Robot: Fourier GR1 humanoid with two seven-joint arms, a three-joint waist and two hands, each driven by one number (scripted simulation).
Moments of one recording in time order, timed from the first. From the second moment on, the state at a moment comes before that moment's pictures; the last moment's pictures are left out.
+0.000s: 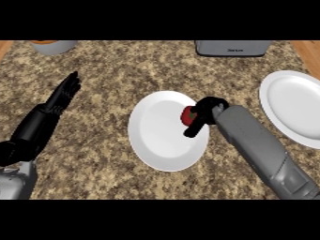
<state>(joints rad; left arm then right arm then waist) -0.16 0.35 -0.10 -1.64 0.06 -0.11 -0.03 -0.82 -0.19 0.53 -0.73 -0.40 0.42 0.98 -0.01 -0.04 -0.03</state>
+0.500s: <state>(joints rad) -0.15 0.35 -0.08 -1.63 0.06 -0.10 -0.03 -0.78 -0.24 0.83 -0.97 0.04 0.22 0.84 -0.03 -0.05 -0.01</state>
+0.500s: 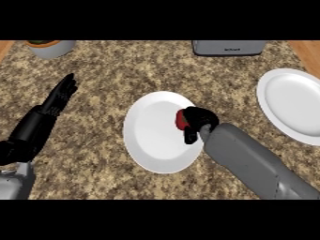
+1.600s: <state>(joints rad) -0.10 0.36 -0.05 -1.67 0.07 -0.12 -0.04 -0.44 -0.66 1.04 -1.97 0.92 -0.17 1.13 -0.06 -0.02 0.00</state>
